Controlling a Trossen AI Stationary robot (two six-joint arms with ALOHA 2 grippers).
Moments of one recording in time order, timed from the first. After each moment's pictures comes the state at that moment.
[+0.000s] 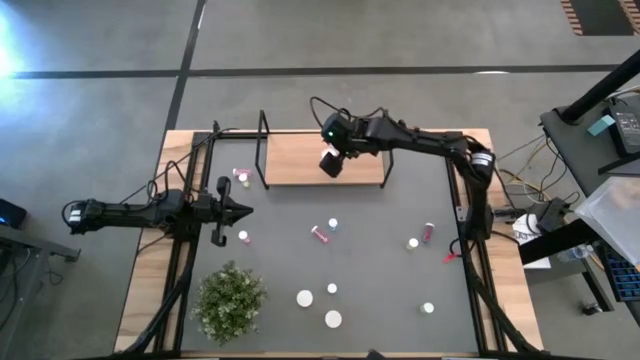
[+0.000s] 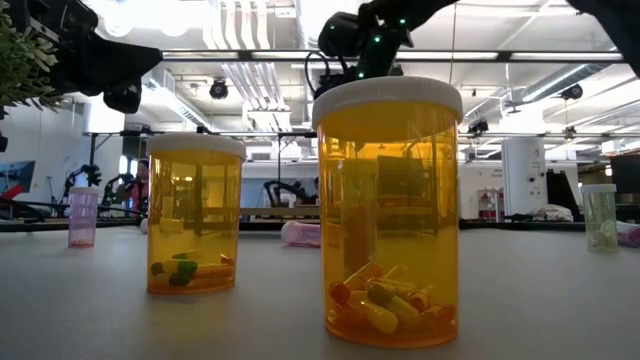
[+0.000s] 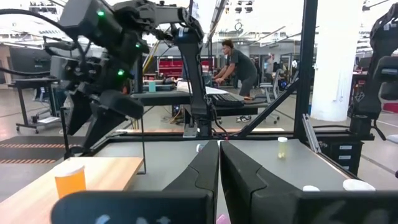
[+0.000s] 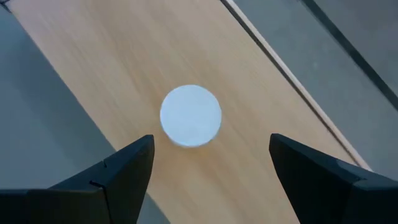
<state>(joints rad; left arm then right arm) 0.00 0.17 0.01 0.29 -0.01 0.01 -0.38 1.85 1.75 -0.84 0.20 0.16</state>
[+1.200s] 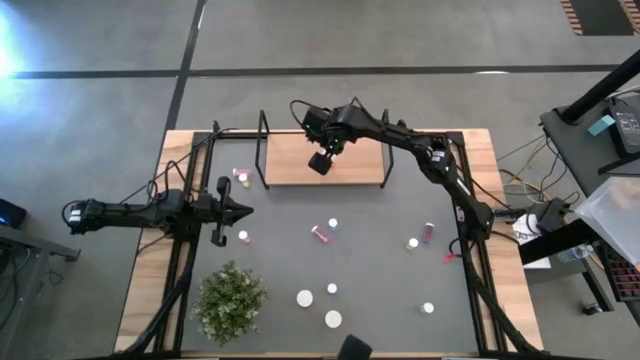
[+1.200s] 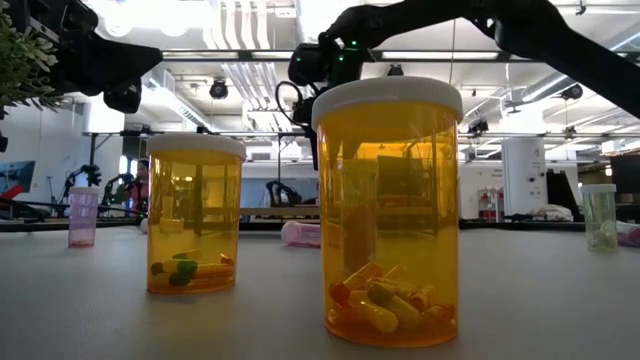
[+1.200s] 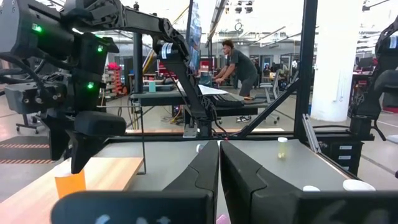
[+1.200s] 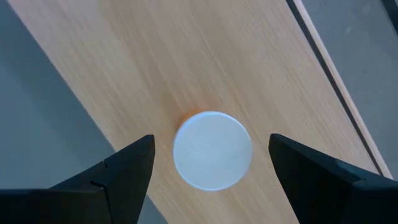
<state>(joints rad) 0.00 0.18 0.01 0.29 -0.01 0.01 -0.42 2.22 2.31 -1.24 0.09 0.10</state>
